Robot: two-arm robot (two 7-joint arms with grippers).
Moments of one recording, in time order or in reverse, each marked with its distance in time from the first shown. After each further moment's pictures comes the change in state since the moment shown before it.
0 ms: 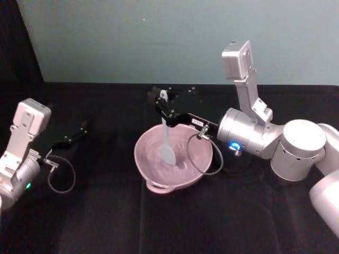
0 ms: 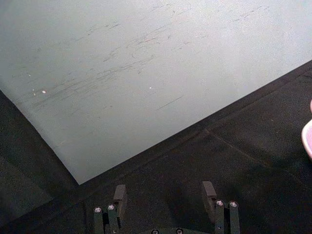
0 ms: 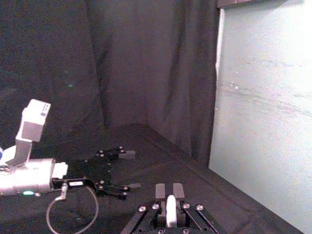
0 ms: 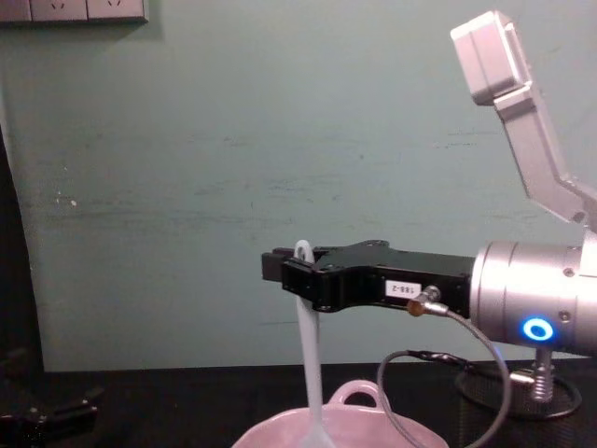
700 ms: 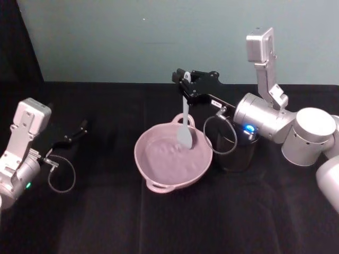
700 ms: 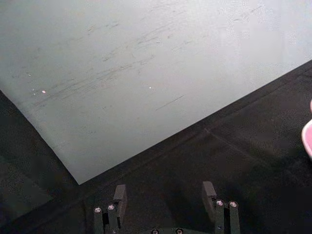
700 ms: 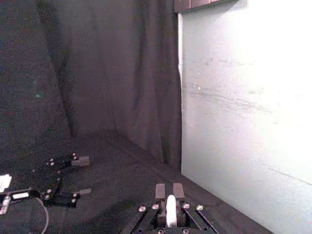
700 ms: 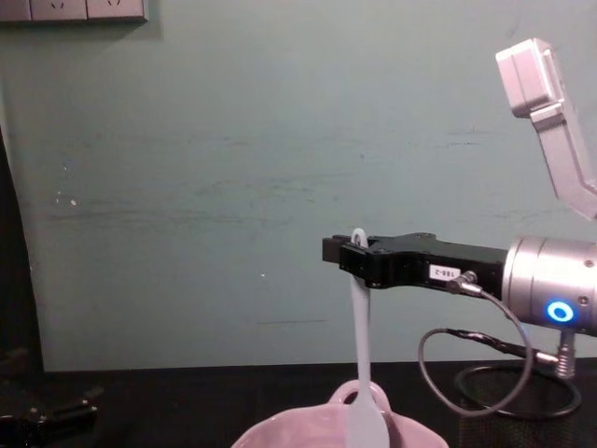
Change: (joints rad) left arm 0.000 0.000 0.000 0.000 0.000 0.000 0.000; right arm 0.088 -0.024 0.041 0.199 0.047 -0.073 0.013
